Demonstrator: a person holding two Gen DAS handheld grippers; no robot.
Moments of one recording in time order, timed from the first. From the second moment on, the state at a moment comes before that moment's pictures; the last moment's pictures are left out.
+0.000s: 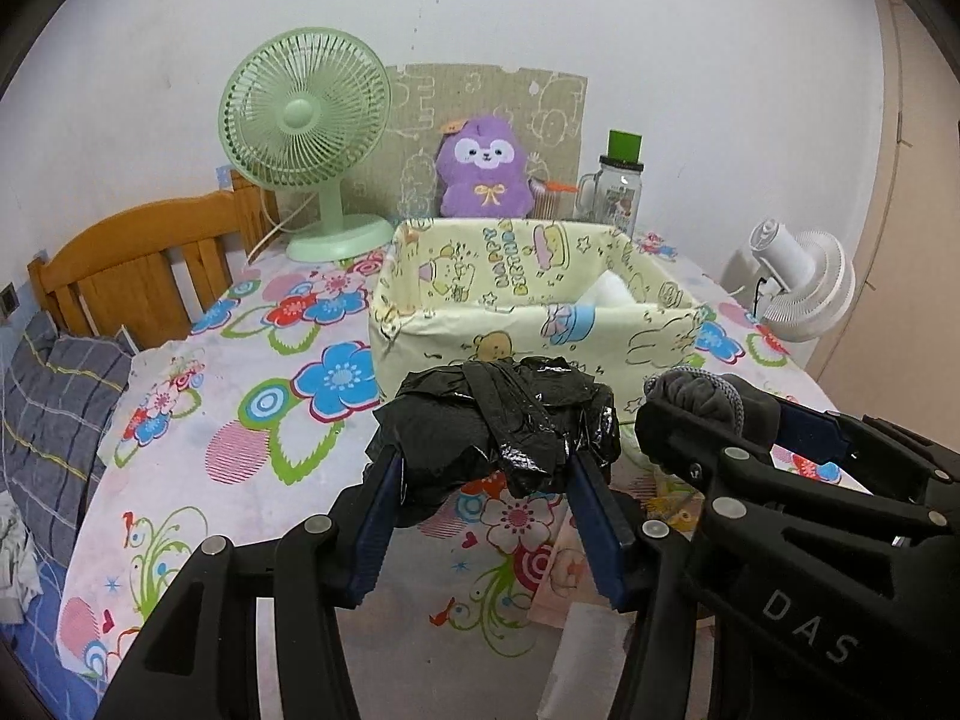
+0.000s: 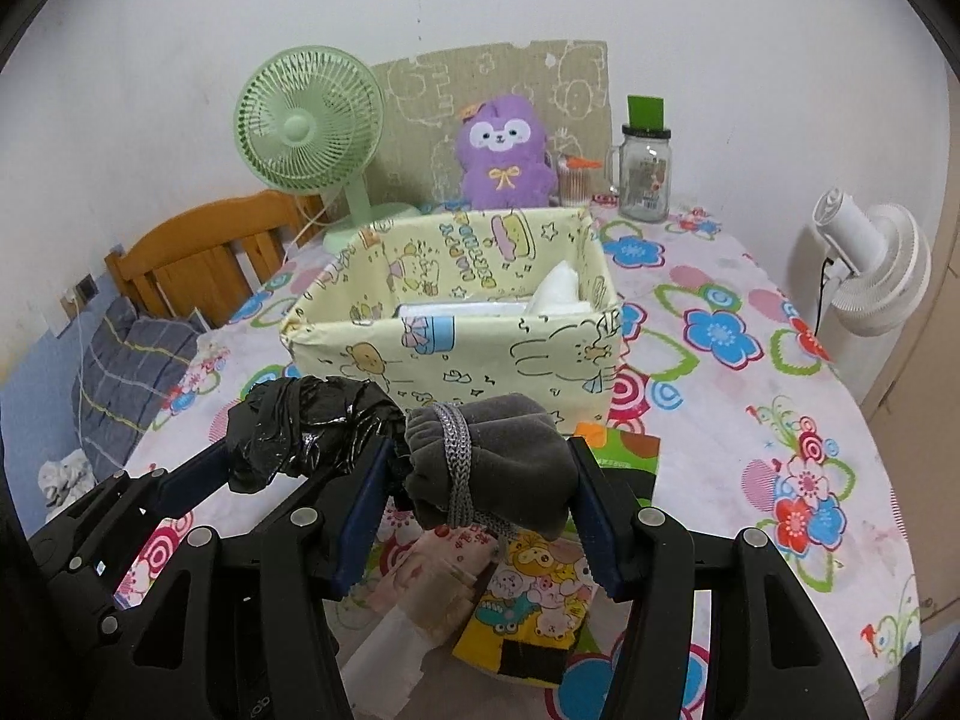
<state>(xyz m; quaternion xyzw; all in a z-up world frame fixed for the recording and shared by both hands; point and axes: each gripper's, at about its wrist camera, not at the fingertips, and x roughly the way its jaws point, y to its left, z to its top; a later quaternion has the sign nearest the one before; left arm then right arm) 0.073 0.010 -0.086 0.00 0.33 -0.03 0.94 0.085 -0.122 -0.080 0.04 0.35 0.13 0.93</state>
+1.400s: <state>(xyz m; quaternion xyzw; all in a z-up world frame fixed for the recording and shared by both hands) 0.053 -0.010 -0.009 0.01 0.27 -0.04 0.96 0.061 -0.140 -0.002 0.03 0.28 0.11 0.95</state>
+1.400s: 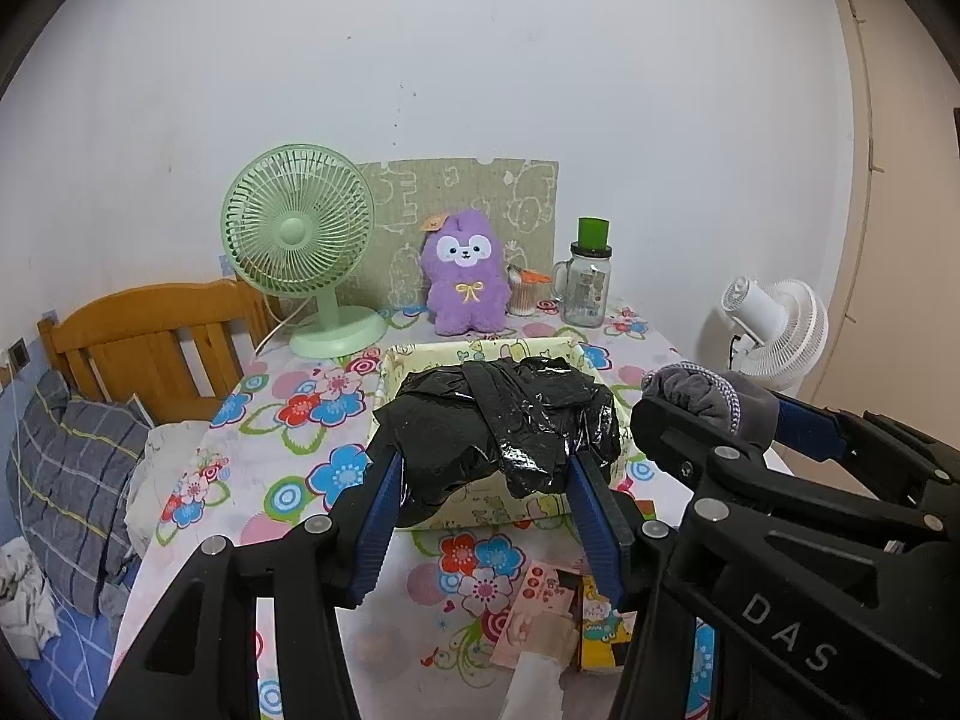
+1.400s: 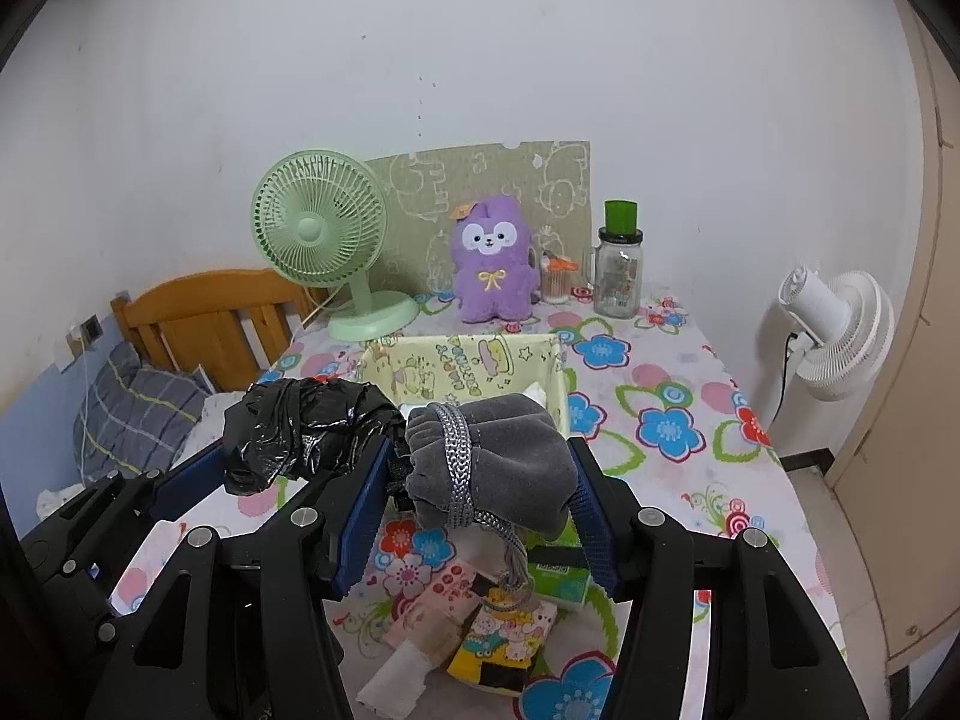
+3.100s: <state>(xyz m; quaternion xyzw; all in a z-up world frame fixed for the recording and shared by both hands) 0.169 0.001 -0.023 0.00 0.31 -0.03 0.95 0.183 -0.122 -0.018 0.03 0.32 0.12 0.94</state>
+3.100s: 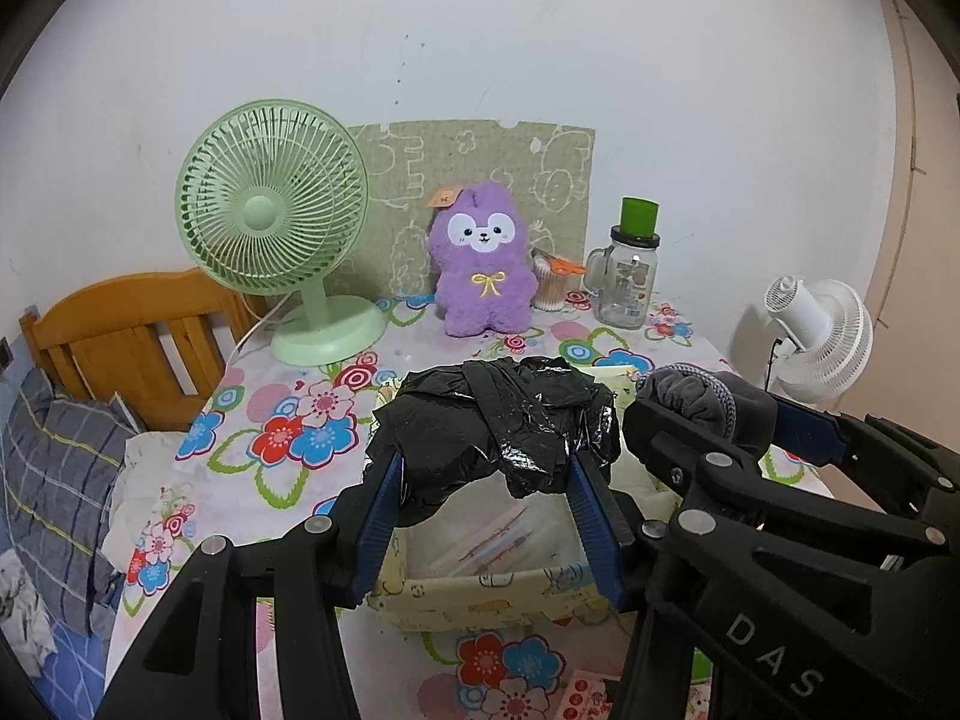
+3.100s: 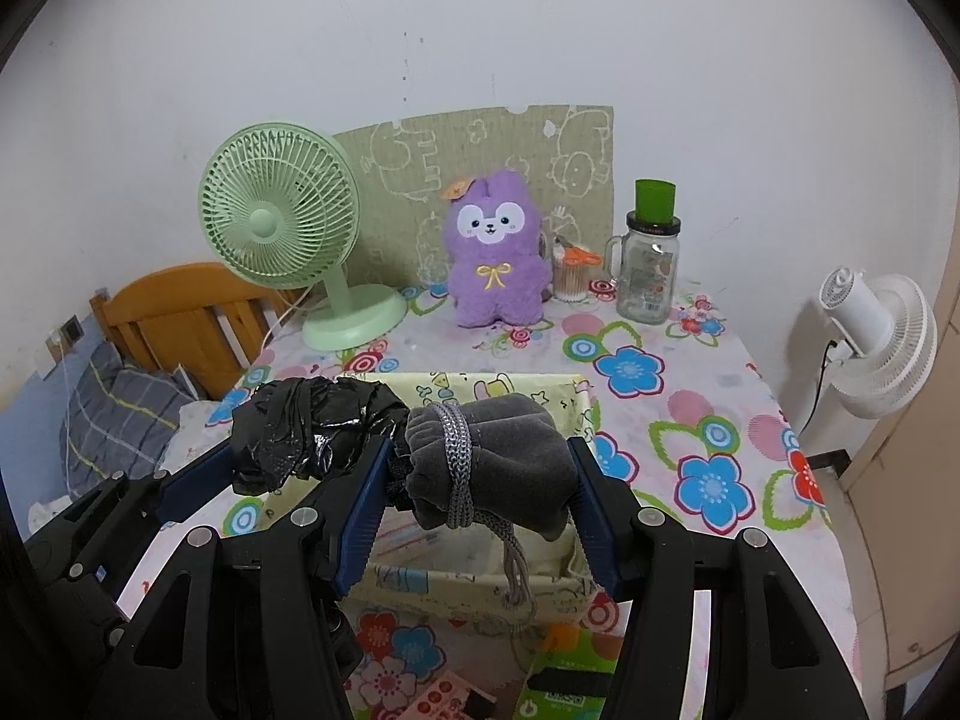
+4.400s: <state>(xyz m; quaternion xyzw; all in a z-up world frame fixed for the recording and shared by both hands) 0.228 0.017 -0.068 -0.02 0.38 -0.01 0.92 0.257 -0.095 -0.068 0.03 0.38 0.15 0.91</state>
